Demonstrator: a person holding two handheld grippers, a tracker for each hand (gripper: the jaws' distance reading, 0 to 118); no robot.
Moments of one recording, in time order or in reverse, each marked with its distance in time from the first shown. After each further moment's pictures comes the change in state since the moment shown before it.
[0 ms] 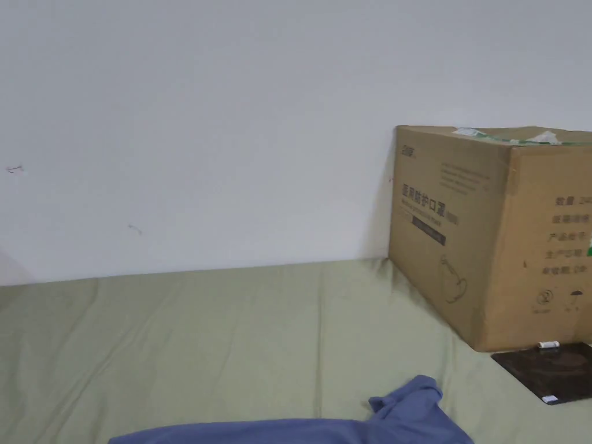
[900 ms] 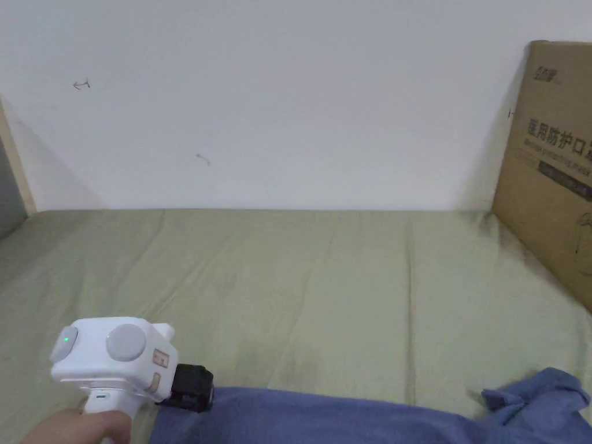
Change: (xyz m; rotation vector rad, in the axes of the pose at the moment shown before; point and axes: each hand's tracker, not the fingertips) left arm -0.155 -0.053 -0.400 -0.898 0.176 -0.070; right arm -0.012 -0.022 -0.122 -0.131 0.075 -0.058
